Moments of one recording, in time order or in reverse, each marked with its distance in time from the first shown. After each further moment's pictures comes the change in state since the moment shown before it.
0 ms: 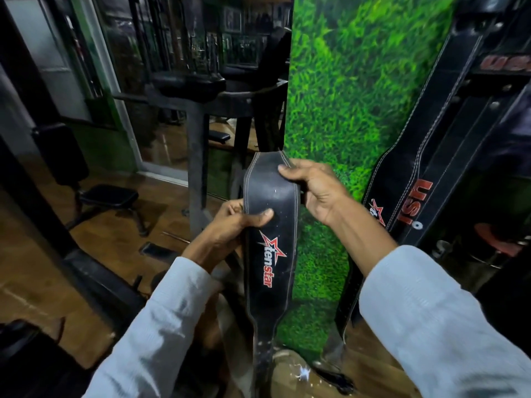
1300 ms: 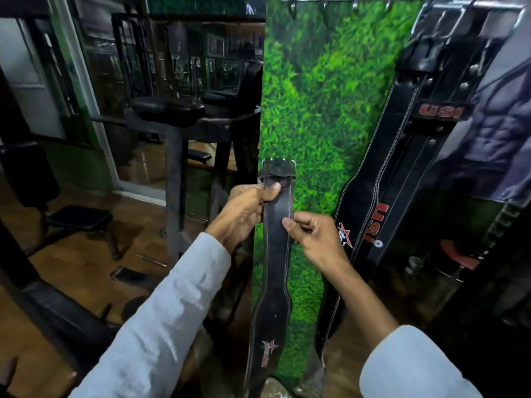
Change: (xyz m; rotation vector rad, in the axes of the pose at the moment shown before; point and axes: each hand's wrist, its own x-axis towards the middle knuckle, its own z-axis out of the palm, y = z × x) left_hand 0.068 0.044 0.078 -0.004 0.092 -0.013; right_hand -0.041 0.025 -0.065 -0.584 0.059 -0.380
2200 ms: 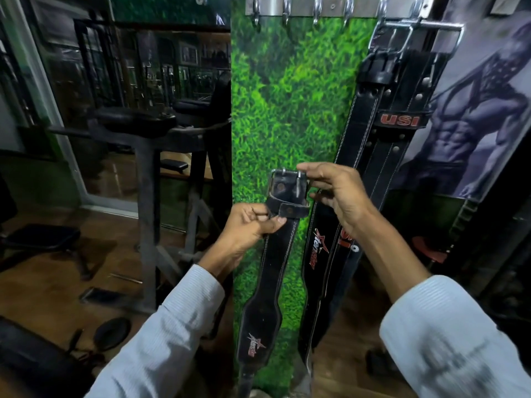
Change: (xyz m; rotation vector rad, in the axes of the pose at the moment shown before) left_hand 0.000 -0.035 0.029 0.270 -0.214 0.313; right_hand 0.034 -0.080 -0.090 0.211 0.183 0.118
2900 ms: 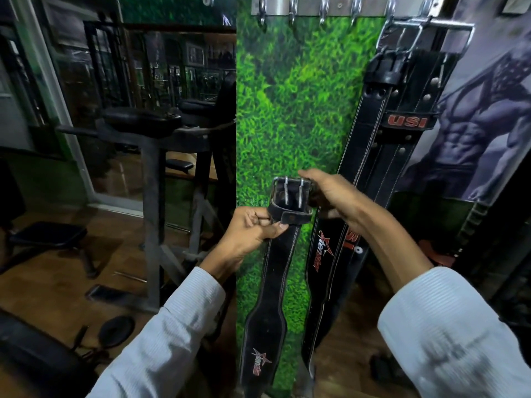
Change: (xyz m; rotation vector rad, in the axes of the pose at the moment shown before) left_hand 0.000 -0.006 -0.003 0.030 0.013 -0.024; right_hand 0.012 -0.002 0.001 -0.308 -0.169 0.266
